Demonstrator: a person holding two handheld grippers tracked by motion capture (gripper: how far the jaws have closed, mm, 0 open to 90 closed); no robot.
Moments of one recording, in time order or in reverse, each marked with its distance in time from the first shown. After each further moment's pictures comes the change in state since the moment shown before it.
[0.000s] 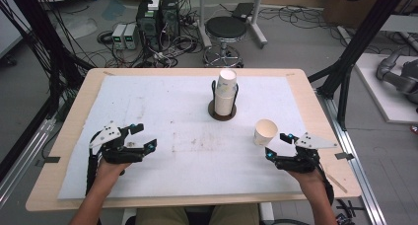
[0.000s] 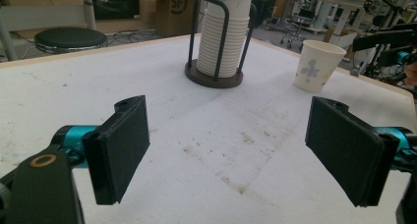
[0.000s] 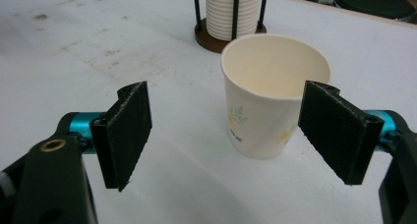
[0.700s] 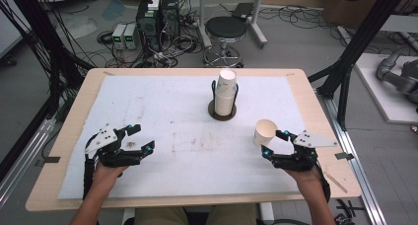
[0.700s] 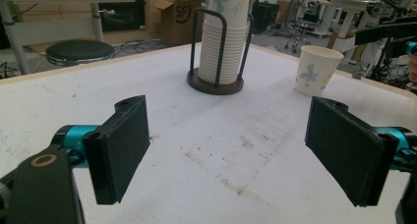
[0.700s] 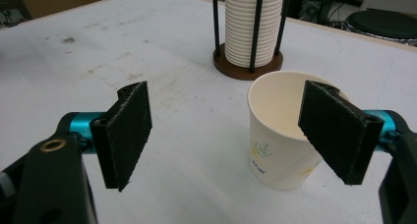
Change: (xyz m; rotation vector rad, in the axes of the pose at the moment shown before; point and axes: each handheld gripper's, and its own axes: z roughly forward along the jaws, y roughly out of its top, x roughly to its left) left arm -0.009 0.003 -0.011 -0.034 0.019 0.039; right arm 0.010 0.014 0.000 -0.059 0.043 -0.005
